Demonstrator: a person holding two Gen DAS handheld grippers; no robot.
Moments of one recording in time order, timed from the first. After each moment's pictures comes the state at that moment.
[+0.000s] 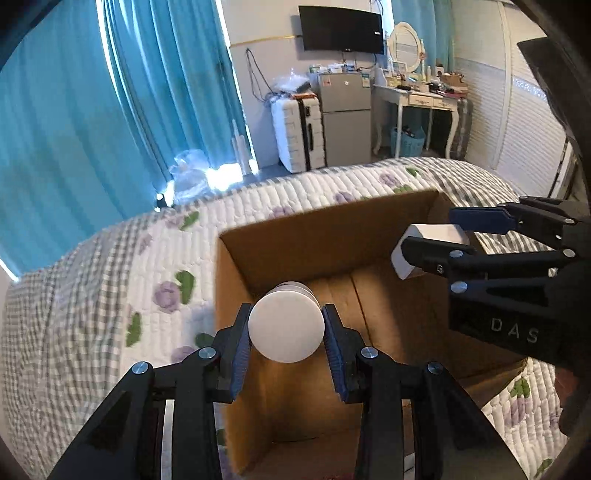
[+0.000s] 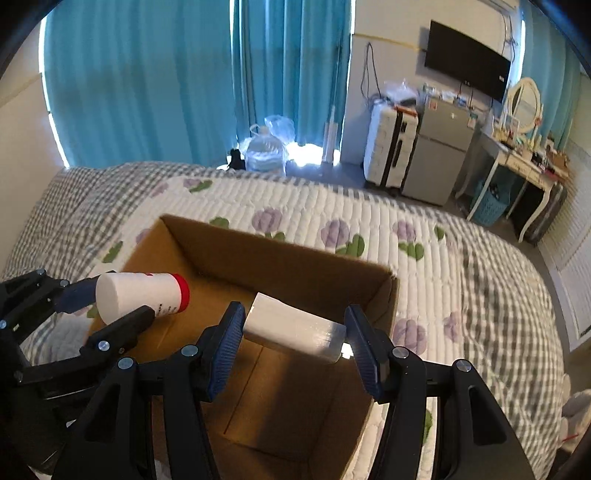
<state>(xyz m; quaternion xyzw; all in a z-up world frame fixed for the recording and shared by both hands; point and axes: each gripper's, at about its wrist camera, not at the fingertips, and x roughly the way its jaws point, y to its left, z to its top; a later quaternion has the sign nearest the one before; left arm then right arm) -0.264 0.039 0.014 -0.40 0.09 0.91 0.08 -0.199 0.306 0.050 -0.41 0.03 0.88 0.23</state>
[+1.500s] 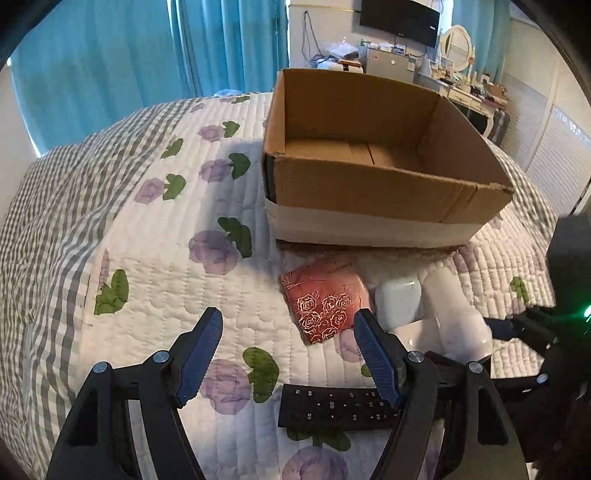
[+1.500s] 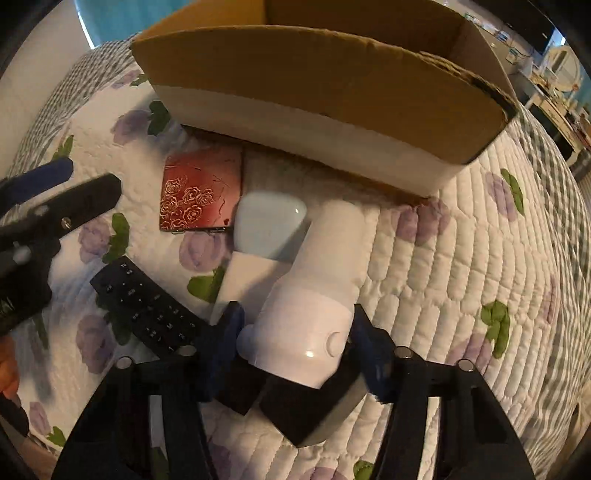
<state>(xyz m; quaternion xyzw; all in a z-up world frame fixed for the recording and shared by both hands) -0.110 0.000 -0.058 -0.46 0.01 0.89 0.01 -0.080 0.189 -0.082 -0.57 0.05 0.80 0.18</state>
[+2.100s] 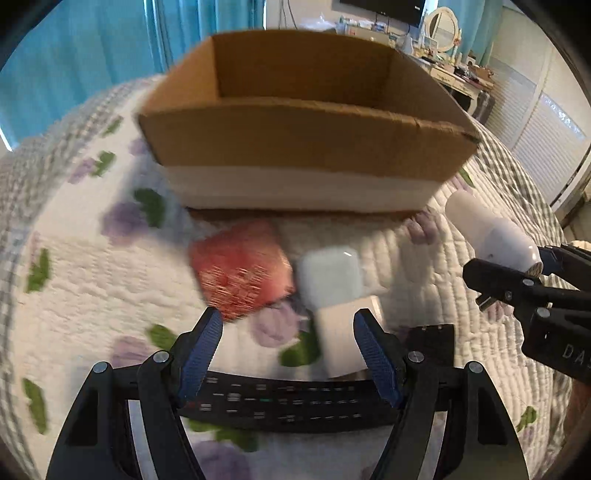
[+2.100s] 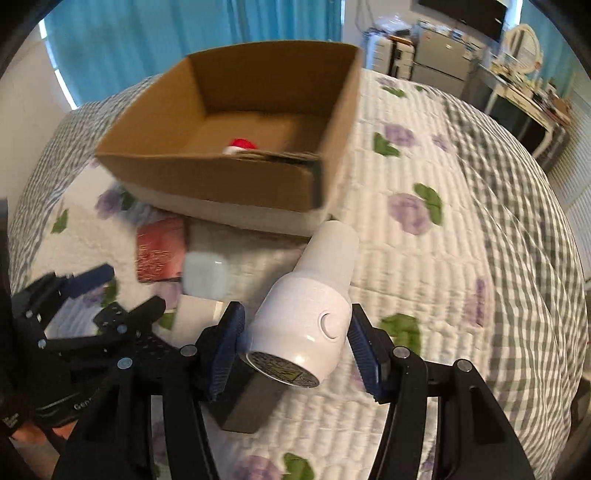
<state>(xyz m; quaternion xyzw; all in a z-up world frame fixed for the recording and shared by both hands) -0.117 0.063 -0.085 -0.51 -0.01 0.86 0.06 -0.041 0.246 -0.028 -0.50 0.10 0.83 0.23</state>
